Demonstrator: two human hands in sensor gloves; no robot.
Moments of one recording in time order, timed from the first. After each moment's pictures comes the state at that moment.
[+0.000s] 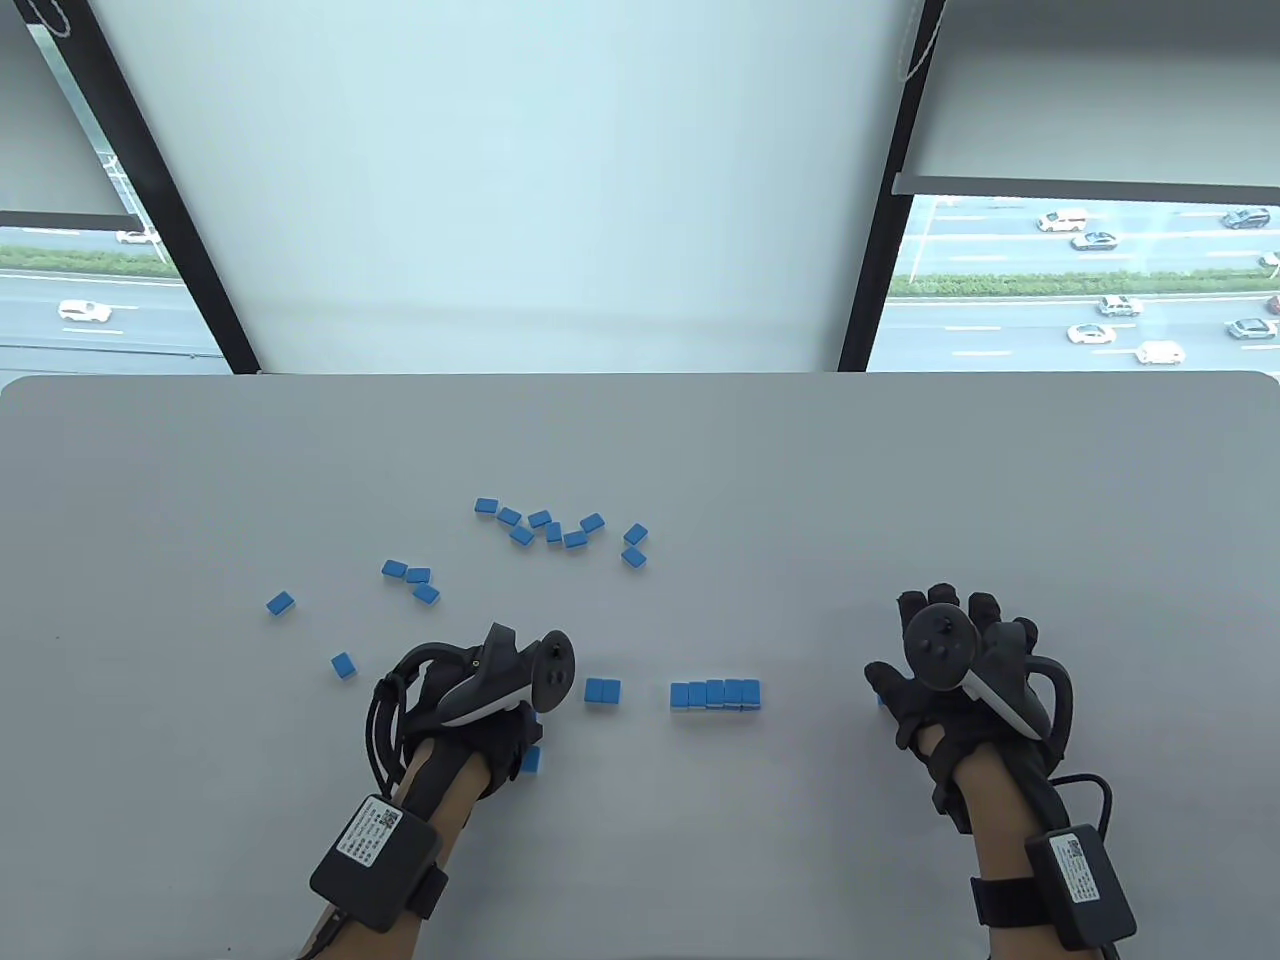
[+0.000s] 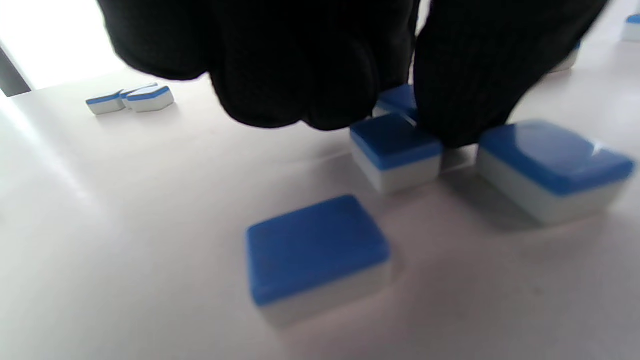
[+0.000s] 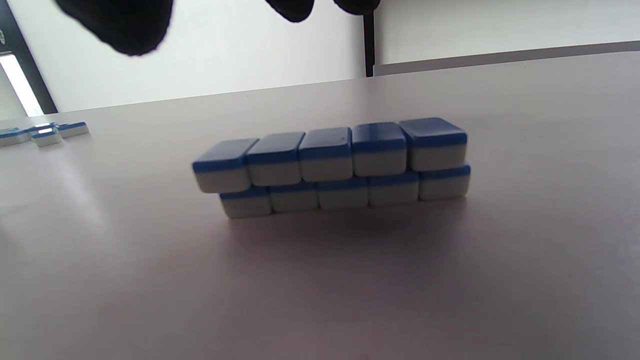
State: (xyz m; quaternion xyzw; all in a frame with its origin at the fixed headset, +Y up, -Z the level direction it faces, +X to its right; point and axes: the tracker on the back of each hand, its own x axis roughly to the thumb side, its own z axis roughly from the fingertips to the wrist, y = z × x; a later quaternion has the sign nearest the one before) left_hand -0.163 -0.736 -0.352 -0.15 -0.11 -0.12 0.98; right_hand 0.245 -0.730 -0.351 -0.03 0.05 1.00 0.07
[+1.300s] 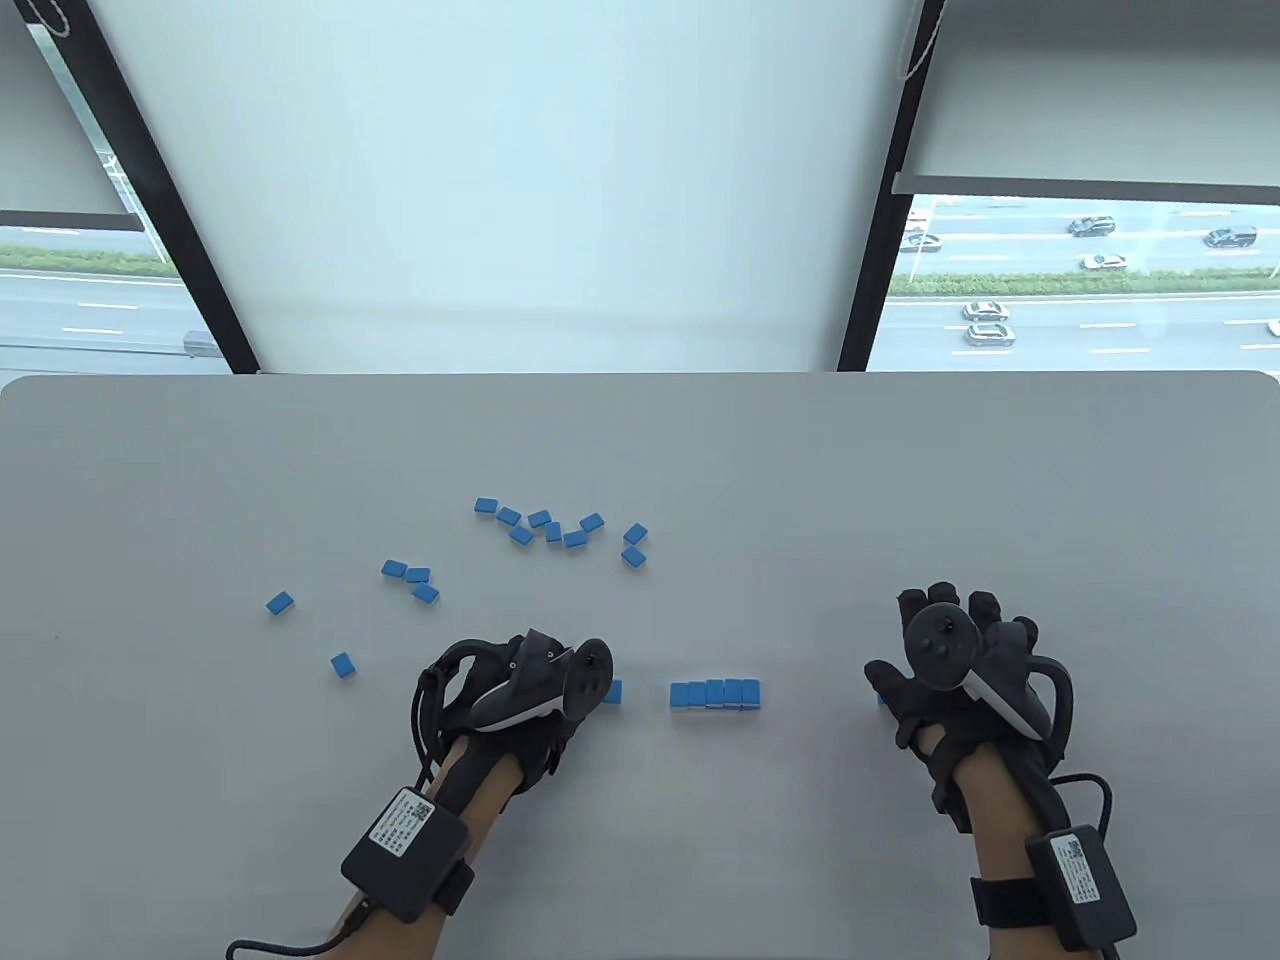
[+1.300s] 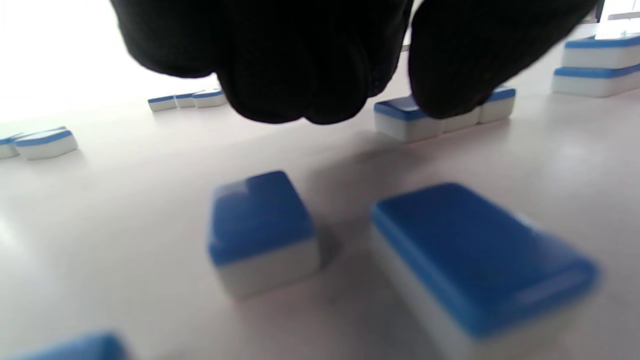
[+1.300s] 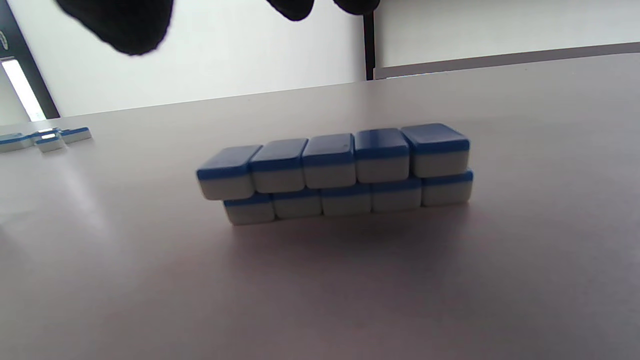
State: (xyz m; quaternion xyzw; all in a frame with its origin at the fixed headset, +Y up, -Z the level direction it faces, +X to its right) left_hand -0.135 -0.734 -0.352 -0.08 -0.15 -0.09 0.98; right_hand 0.245 -0.728 -0.351 -0.03 0.05 1.00 0.08
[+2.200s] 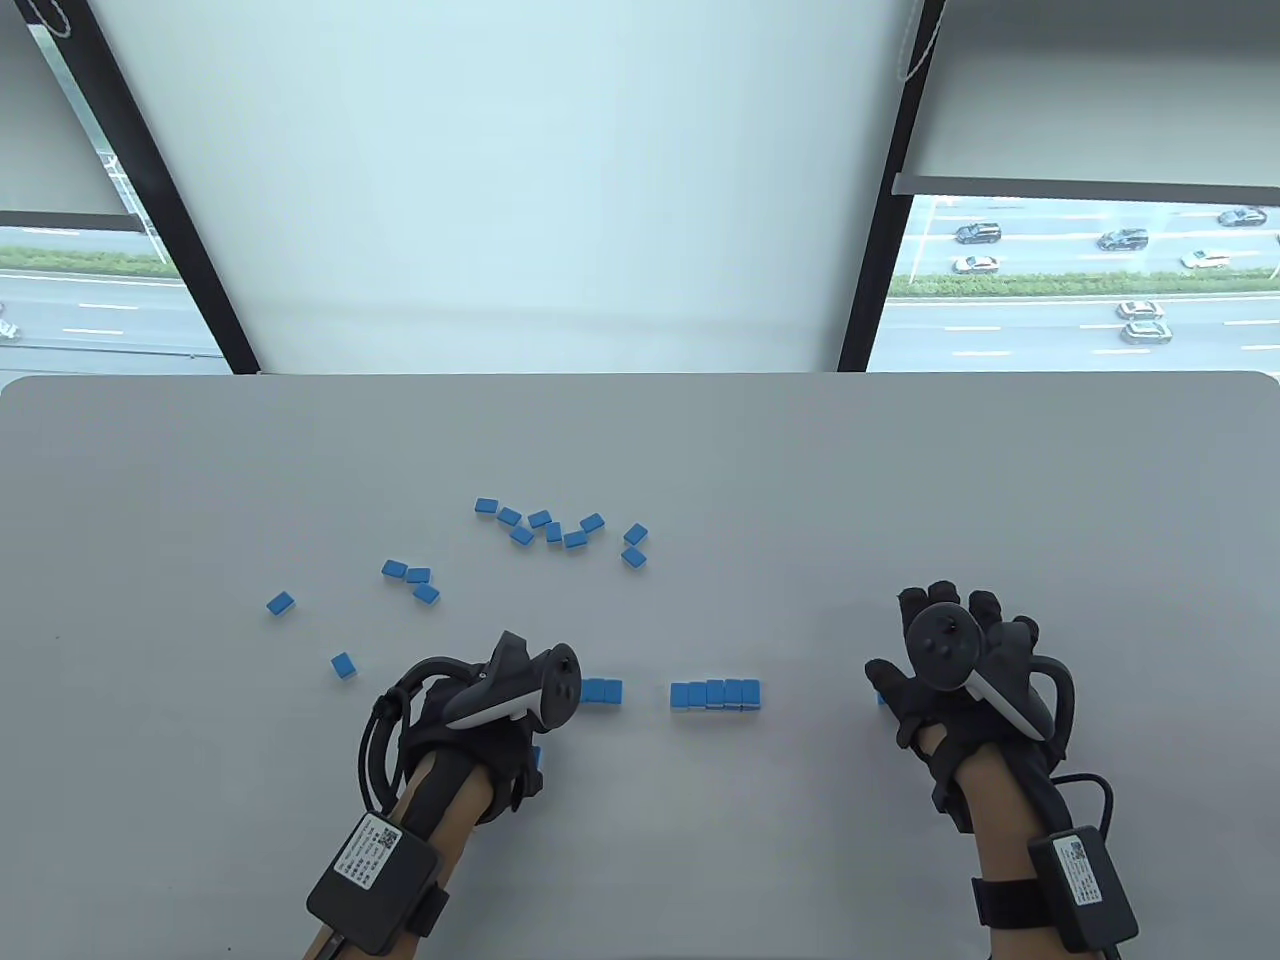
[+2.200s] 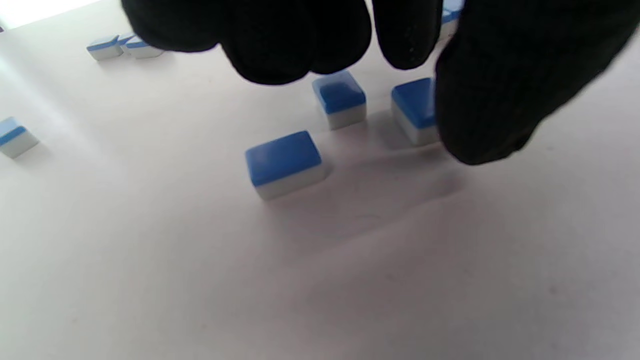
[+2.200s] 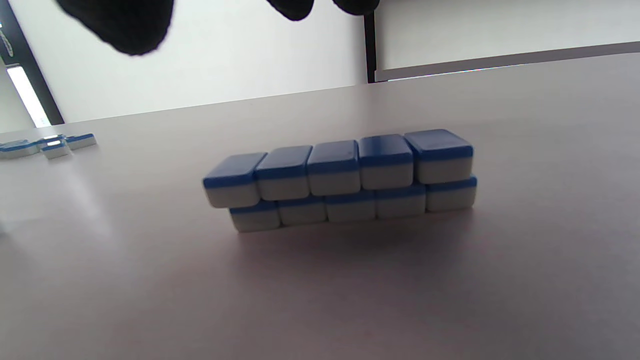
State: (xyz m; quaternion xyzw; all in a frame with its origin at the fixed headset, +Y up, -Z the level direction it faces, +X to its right) left_hand -0.156 -0.734 -0.333 -0.27 -0.11 -0.14 0.95; right_hand 0.246 -0.727 -0.350 -0.03 0.04 1.00 0.08
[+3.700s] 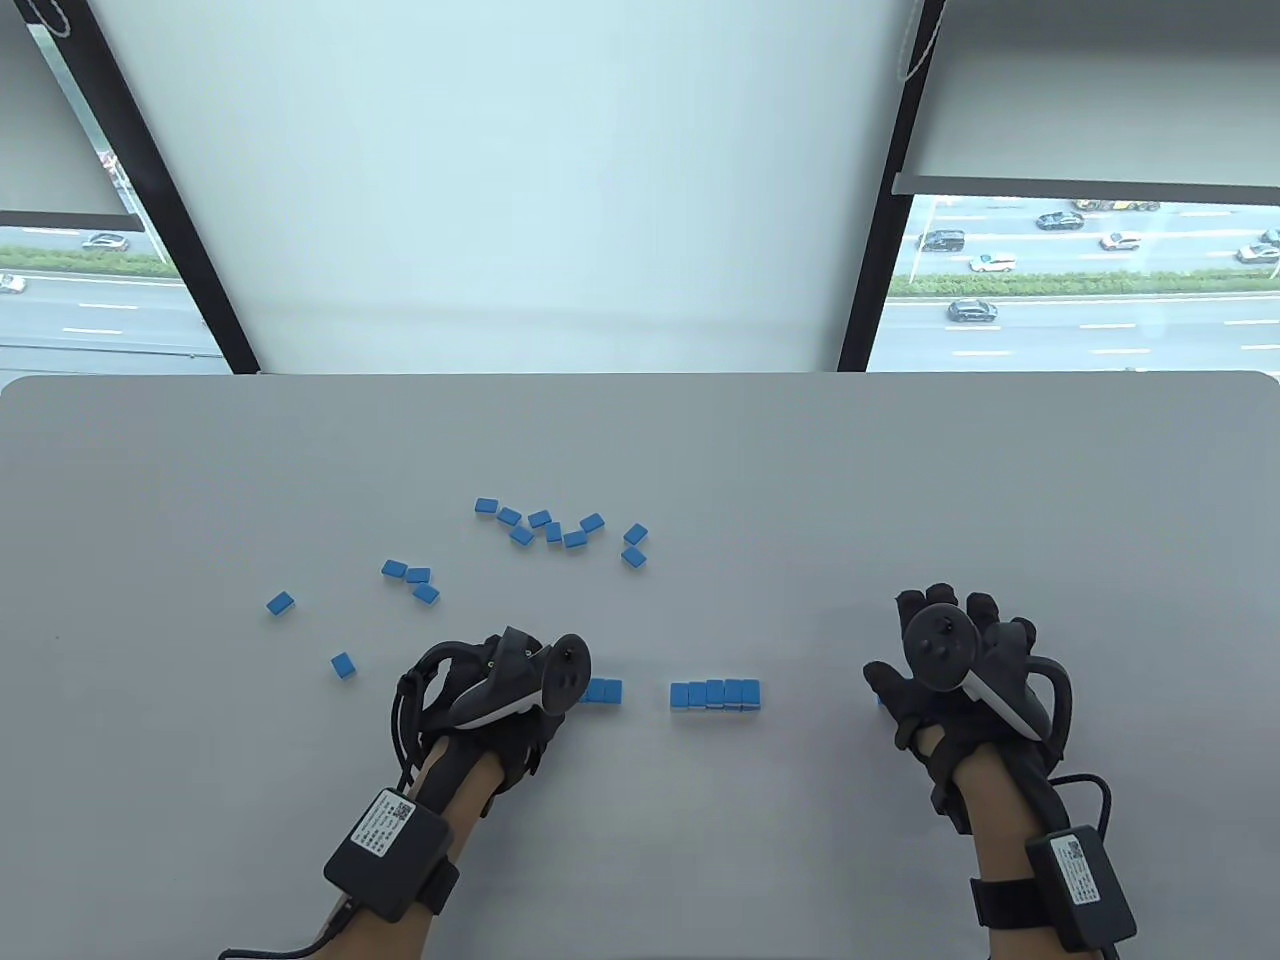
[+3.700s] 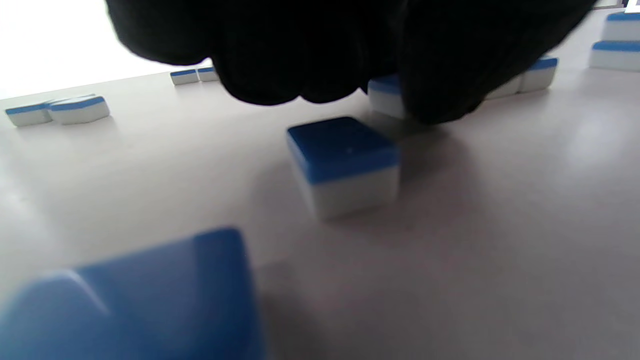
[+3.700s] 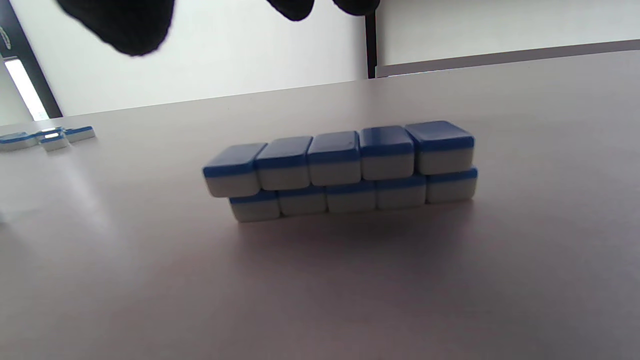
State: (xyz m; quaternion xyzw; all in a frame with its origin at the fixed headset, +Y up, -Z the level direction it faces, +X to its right) left_hand -0.151 -0.749 -0.360 -0.10 -0.14 -0.08 0.98; right_hand 0.244 -0.727 -0.349 -0.03 0.05 1.00 0.08
